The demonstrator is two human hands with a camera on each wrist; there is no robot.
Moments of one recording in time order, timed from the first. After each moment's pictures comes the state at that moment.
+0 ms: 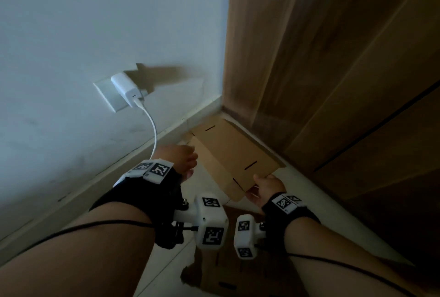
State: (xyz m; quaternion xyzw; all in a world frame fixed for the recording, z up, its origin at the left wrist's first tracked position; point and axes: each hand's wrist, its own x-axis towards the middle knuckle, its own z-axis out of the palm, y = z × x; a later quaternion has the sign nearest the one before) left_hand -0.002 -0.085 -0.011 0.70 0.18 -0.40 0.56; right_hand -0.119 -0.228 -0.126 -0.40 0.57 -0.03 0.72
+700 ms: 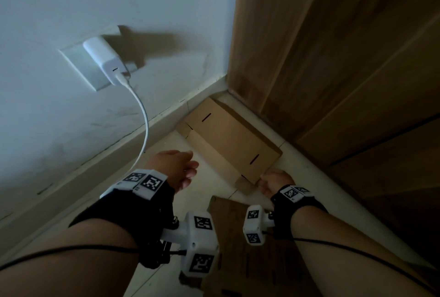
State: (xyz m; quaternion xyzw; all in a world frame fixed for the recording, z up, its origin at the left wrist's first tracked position) left_hand 0.011 -0.073 -0.078 0.69 0.22 -0.39 0.57; right_hand -0.105 -0.265 -0.211 -0.53 0.59 0.10 0.60
